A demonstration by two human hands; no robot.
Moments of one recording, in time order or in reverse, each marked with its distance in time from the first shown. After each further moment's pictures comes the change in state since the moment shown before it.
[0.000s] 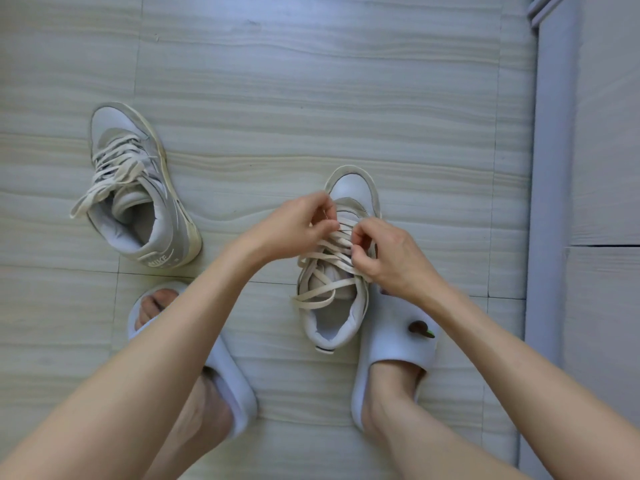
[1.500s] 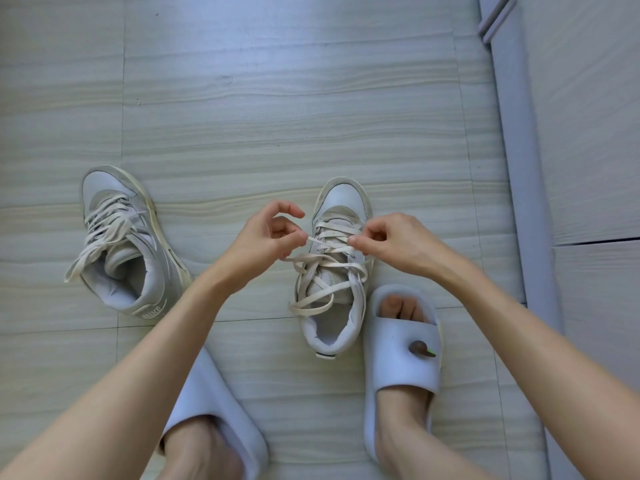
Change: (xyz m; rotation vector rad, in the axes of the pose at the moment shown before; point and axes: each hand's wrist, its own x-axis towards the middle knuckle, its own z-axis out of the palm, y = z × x) left_hand 0.005 -0.010 -0.018 -0.550 0.093 -0.101; right_hand 0.030 0.017 -0.043 0.047 -0.091 0.254
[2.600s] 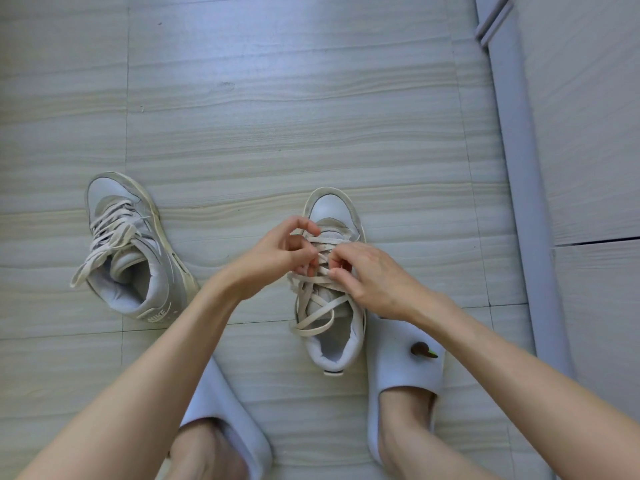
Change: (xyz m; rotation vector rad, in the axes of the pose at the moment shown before) left_hand -0.004 0.002 0.009 0.033 -0.188 -0.094; right_hand -0.020 -0.016 0.042 -0.059 -0.012 -0.318
